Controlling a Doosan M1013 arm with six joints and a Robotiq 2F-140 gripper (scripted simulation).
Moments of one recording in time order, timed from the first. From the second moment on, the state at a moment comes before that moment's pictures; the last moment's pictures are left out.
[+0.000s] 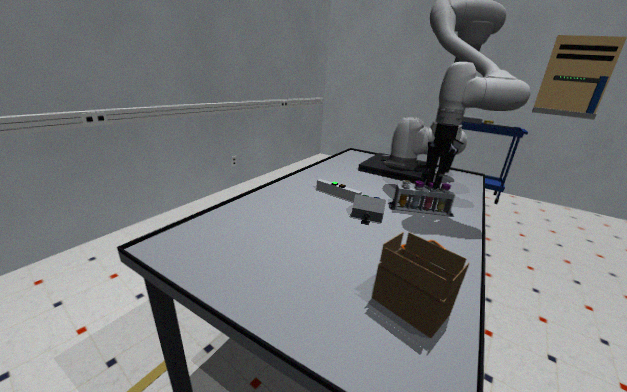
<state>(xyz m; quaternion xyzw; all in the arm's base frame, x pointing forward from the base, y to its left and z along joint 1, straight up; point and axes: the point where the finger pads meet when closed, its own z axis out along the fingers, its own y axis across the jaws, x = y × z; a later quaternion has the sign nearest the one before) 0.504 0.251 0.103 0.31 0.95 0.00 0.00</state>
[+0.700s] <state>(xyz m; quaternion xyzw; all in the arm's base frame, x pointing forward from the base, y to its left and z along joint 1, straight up) 0.504 0.251 0.103 0.57 0.82 0.01 -0.01</state>
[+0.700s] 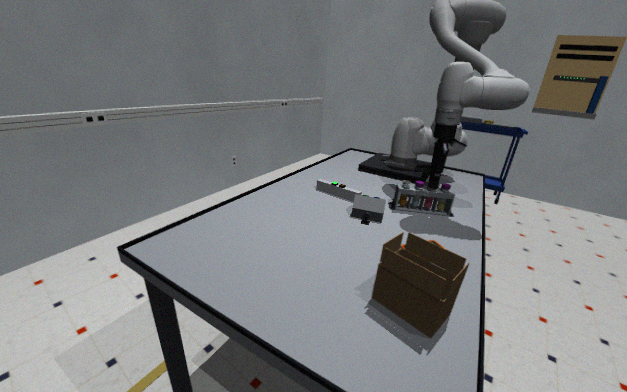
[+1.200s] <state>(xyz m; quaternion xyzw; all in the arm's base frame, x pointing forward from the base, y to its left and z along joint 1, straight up) 0.504 0.251 0.102 0.74 0.67 0.00 0.00</state>
